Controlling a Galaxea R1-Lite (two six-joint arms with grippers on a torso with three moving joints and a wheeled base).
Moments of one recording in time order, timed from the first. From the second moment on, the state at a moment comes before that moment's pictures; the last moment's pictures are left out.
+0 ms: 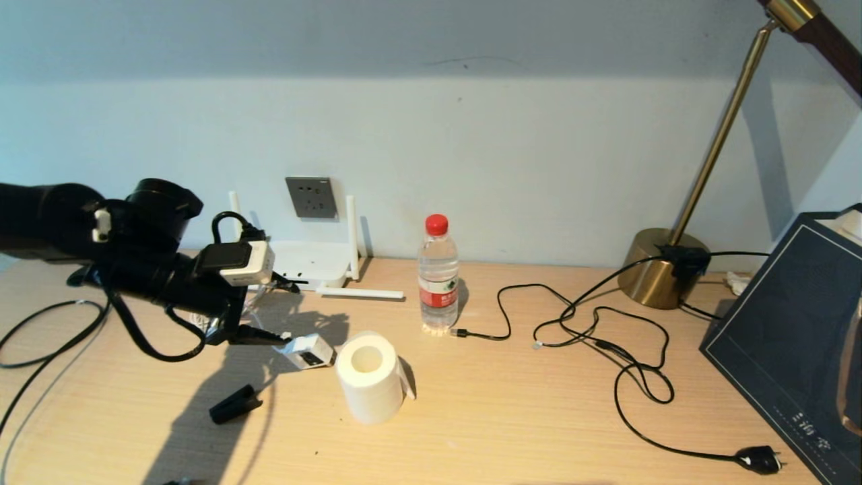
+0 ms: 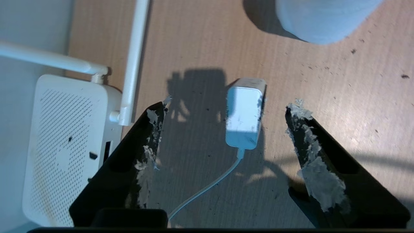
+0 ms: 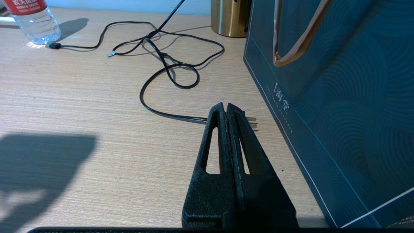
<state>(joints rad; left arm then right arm) 0.01 1.90 -1.45 0.59 -0.63 1.48 0.01 0.00 0.00 0.00 0.00 0.00</state>
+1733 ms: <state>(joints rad) -0.08 2.15 -1.67 0.84 -0.48 1.52 0.01 0.00 0.00 0.00 0.00 0.00</state>
